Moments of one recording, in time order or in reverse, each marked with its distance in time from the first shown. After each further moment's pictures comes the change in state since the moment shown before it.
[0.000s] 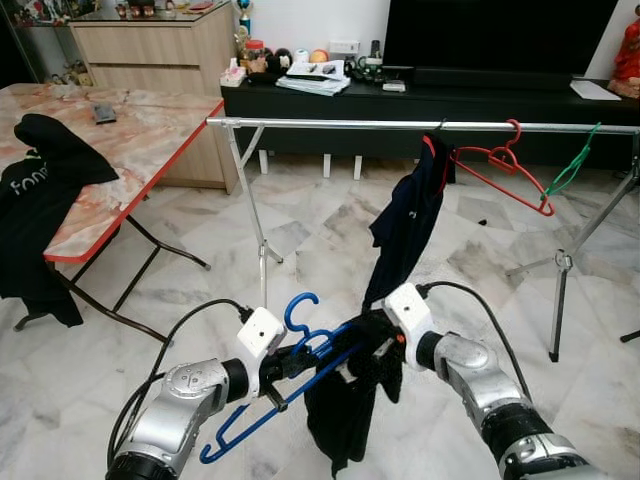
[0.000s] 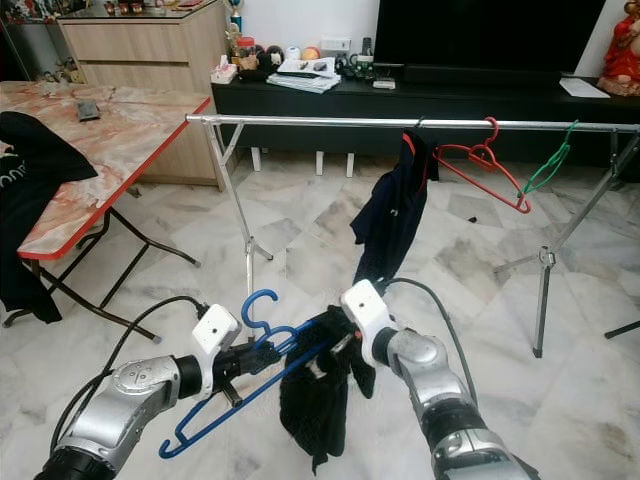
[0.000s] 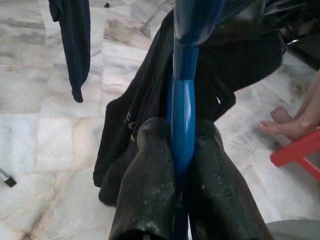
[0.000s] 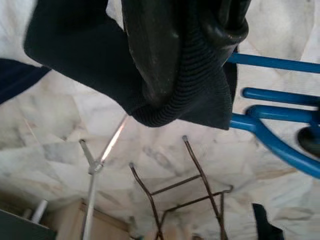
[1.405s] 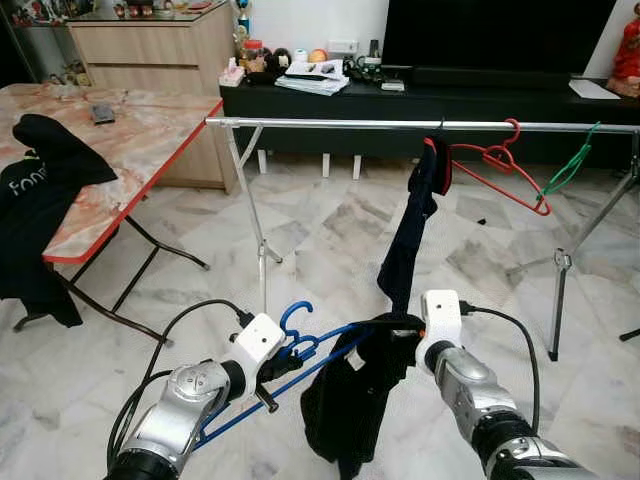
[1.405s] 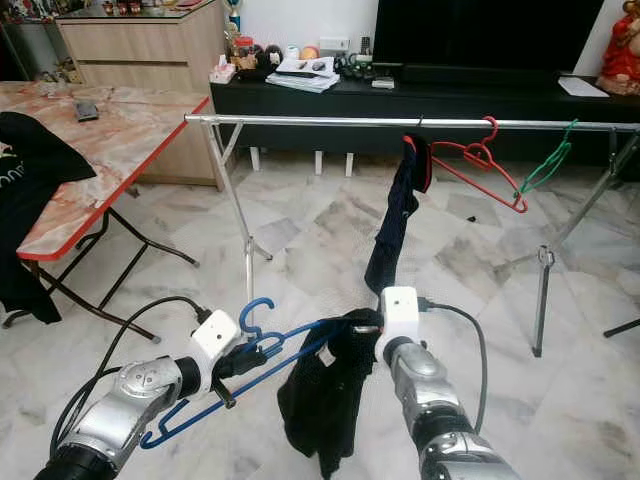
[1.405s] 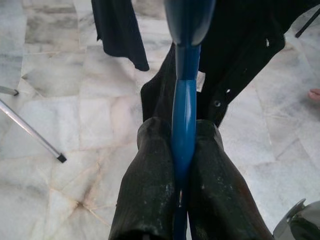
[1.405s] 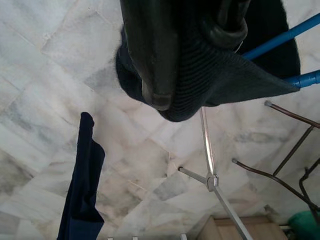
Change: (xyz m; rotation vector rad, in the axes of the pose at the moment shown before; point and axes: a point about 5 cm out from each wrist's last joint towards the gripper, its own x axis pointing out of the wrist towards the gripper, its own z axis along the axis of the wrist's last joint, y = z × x) left arm 0.001 0.010 -0.010 0.122 0.106 0.117; right arm -0.006 -0.020 -0.026 0.440 0.033 -0.548
